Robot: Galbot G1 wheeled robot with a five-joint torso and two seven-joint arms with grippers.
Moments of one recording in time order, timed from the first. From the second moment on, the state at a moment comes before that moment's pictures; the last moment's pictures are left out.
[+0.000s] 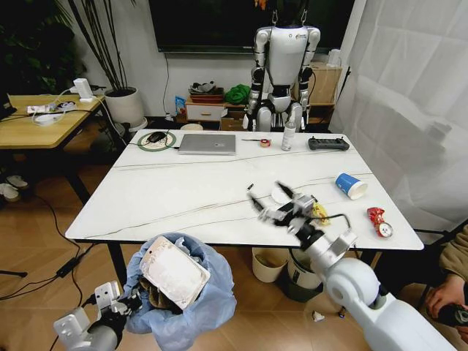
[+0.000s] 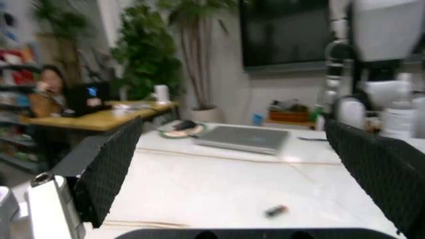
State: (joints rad) left arm 1.89 -1.28 -0.70 -2.33 -0.87 0.44 -0.35; right arm -1.13 0.97 0.19 1.94 0.62 0.07 0.00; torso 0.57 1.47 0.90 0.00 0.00
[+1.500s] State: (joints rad) left arm 1.92 -1.32 -0.72 -2.37 -0.83 0.42 -0.34; right arm -0.67 1.09 -0.02 1.27 0.36 -0.18 -0.19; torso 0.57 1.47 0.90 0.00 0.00
